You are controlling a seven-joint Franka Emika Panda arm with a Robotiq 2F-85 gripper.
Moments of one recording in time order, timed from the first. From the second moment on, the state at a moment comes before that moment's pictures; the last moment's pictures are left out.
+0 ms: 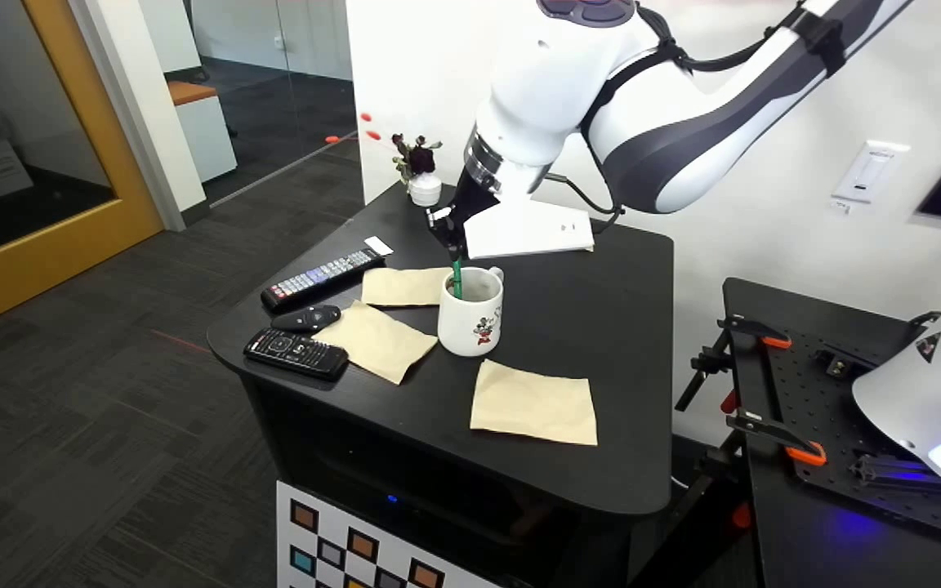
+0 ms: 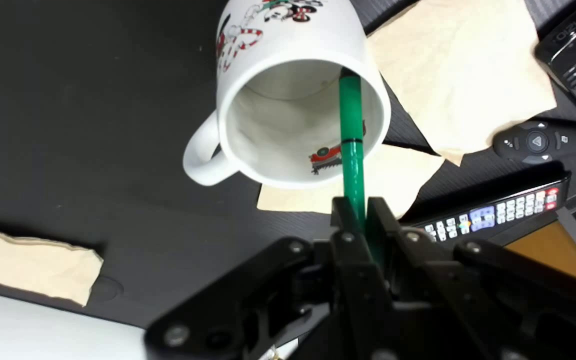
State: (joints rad) arm 0.43 0.33 -0.30 -2.19 -0.70 2.77 1.62
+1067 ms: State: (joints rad) arm 0.27 -0.07 -0.16 -2.43 -0.97 2.61 1.85
